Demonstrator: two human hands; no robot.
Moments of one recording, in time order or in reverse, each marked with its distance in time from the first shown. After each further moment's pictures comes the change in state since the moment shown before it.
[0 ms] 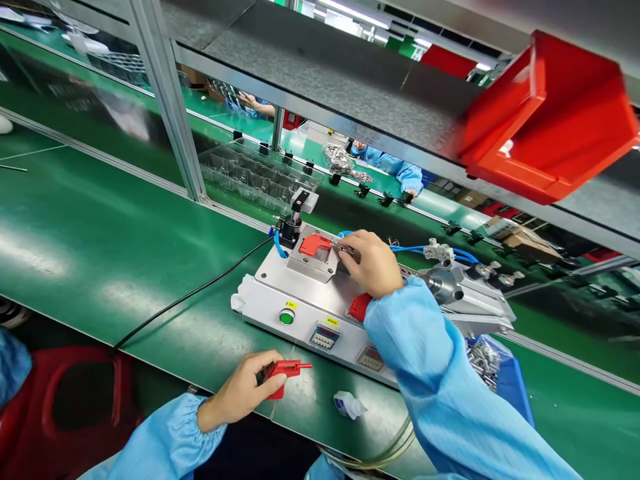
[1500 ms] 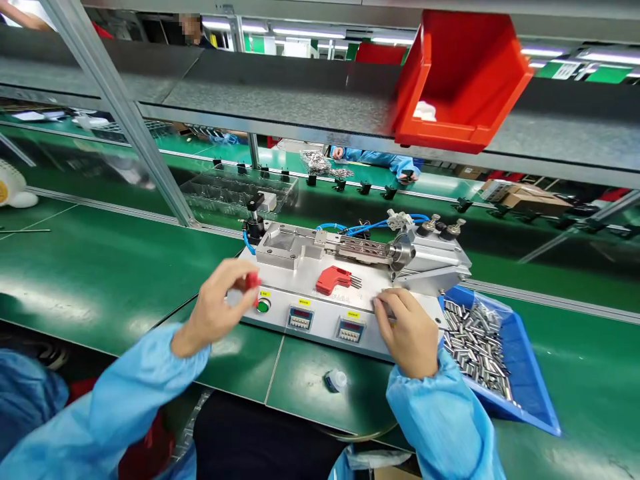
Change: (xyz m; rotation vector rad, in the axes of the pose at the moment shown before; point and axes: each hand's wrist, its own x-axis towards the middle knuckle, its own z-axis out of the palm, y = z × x) left_hand 0.056 0.108 -0.046 0.538 0.381 0.628; right_hand -0.196 0.006 -0.011 -0.174 0.397 0.210
